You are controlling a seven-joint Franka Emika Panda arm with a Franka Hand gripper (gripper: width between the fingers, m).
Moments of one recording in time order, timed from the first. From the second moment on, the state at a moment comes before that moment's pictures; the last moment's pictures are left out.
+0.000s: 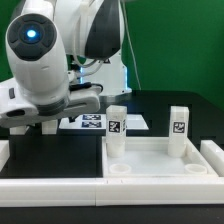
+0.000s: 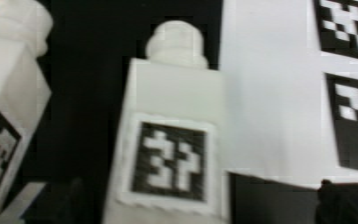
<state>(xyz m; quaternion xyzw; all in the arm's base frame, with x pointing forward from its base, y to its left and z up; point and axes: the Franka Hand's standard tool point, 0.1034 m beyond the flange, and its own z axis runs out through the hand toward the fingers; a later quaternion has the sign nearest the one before) 0.360 -0.142 0.007 -0.91 -0.10 0.39 0.05</state>
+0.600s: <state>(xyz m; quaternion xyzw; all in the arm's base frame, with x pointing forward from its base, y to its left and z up) 0.362 -0.136 0.007 -0.91 -0.11 0.39 0.06</state>
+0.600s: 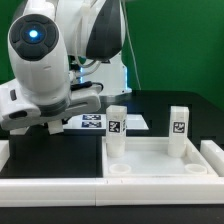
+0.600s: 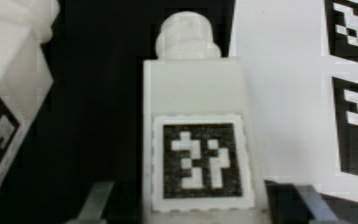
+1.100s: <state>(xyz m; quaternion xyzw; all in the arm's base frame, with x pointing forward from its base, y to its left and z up) 0.365 -0.135 0.014 -0.91 -0.13 0.39 0.06</state>
